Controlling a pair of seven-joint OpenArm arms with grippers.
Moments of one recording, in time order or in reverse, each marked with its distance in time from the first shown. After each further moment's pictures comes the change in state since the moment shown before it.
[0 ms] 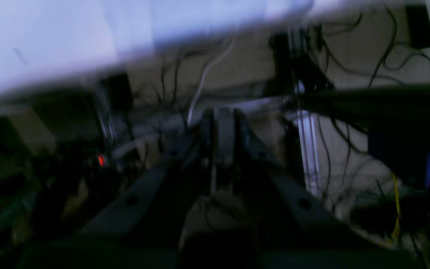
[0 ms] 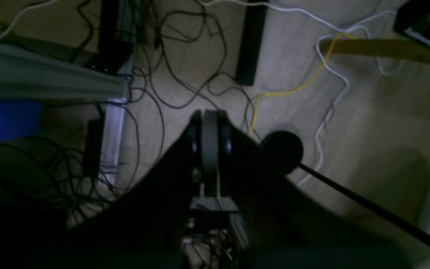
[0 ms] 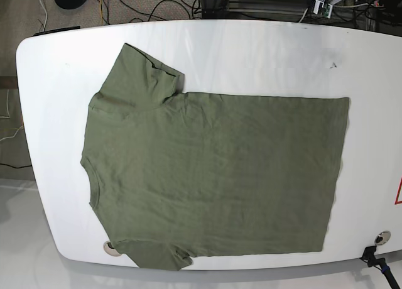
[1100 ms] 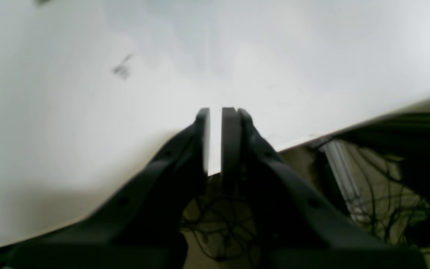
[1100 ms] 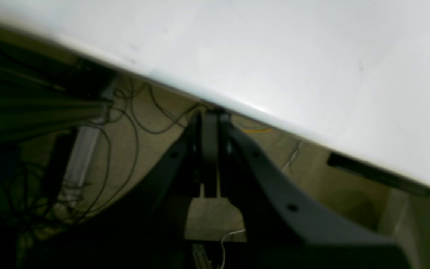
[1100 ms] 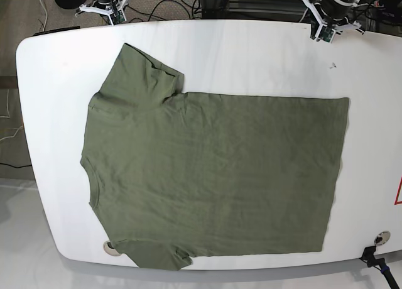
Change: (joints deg) left arm -6.1 -6.6 -0.2 7.2 2.4 -4.3 4.7; right arm 8.3 -2.9 1.7 10.7 -13.0 4.3 -13.3
